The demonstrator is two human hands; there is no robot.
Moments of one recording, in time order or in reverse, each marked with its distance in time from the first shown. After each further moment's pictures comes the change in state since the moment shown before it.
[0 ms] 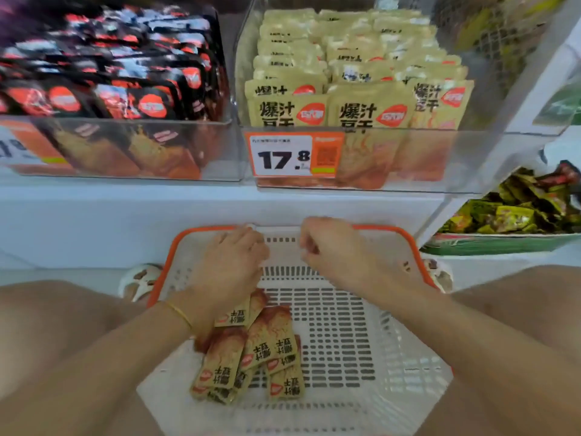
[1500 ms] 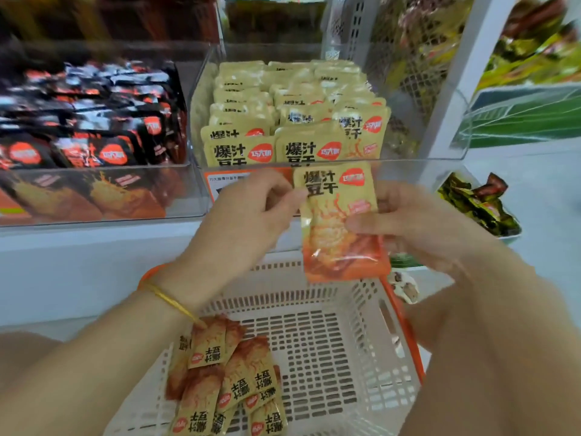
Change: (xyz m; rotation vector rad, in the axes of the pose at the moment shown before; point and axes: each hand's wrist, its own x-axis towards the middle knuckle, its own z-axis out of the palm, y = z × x) left_hand 0.052 0.060 -0.129 -0.841 0.224 -0.151; right_hand -0.073 0.038 -0.107 1.068 0.117 0.151
